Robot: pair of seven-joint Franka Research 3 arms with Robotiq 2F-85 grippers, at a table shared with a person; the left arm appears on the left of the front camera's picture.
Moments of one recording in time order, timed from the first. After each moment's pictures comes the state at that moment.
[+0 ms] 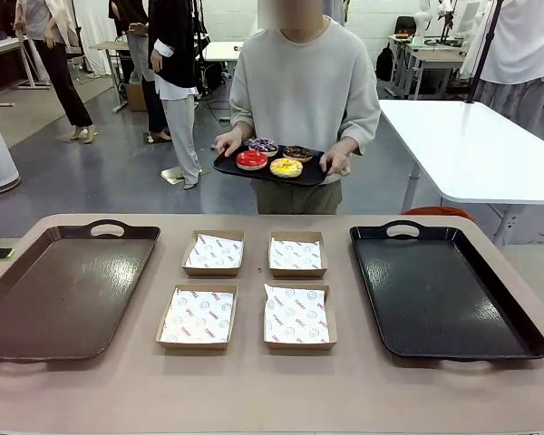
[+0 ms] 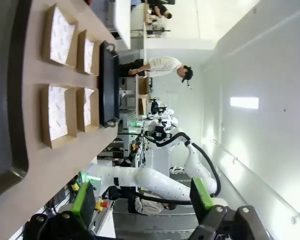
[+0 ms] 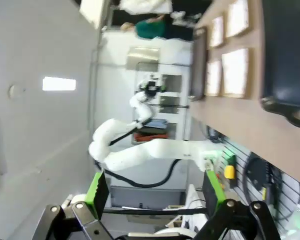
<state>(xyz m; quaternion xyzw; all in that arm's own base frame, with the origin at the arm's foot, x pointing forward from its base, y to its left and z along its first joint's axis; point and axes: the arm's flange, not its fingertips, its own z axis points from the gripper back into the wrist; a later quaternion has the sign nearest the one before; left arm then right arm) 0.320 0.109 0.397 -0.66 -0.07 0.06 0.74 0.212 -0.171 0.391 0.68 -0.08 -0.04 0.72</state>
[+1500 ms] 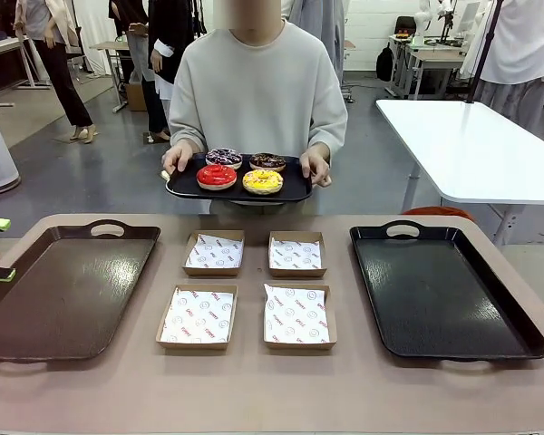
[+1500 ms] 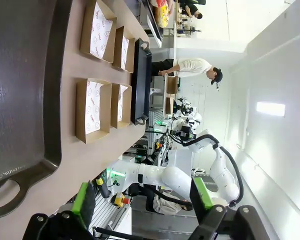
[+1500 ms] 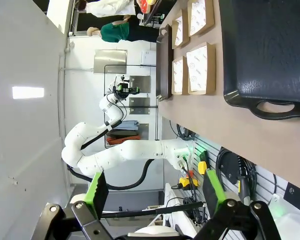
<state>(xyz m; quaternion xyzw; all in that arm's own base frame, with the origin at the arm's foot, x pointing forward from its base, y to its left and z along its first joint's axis) 0.323 0.112 0.380 -0.61 -0.05 0.07 0.79 0.214 -0.175 0.390 0.63 -0.08 -0.05 0.77</state>
